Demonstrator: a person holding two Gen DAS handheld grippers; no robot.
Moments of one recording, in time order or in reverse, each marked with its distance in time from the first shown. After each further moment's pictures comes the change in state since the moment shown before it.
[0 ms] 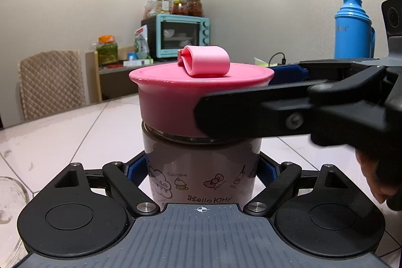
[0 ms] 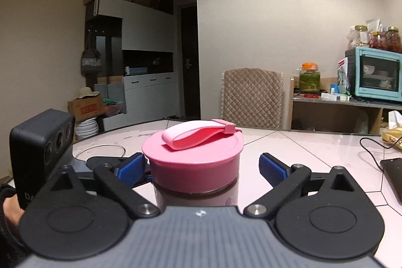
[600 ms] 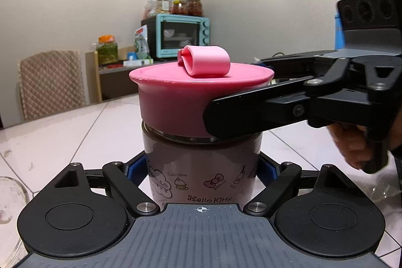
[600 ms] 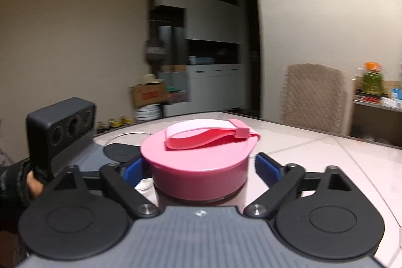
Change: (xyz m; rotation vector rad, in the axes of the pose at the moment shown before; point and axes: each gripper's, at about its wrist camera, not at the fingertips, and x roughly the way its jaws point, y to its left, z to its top) left arm 0.000 0.001 0.001 0.000 0.000 0.000; right arm 0.006 -0.045 0.012 -0.068 0.048 0.306
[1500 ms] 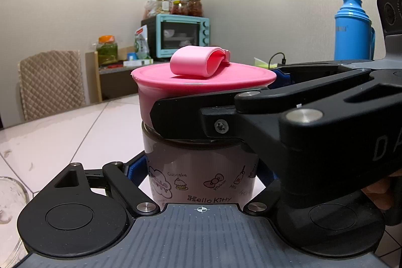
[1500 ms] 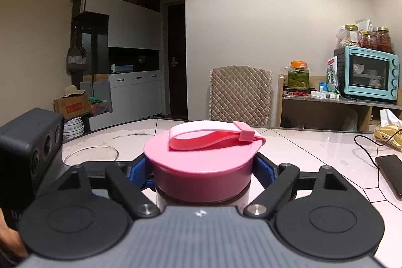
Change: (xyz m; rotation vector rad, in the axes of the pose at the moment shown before) left arm -0.002 0.000 0.001 0.000 0.000 0.000; right arm 0.026 0.054 -0.012 0.074 -0.043 -0.345
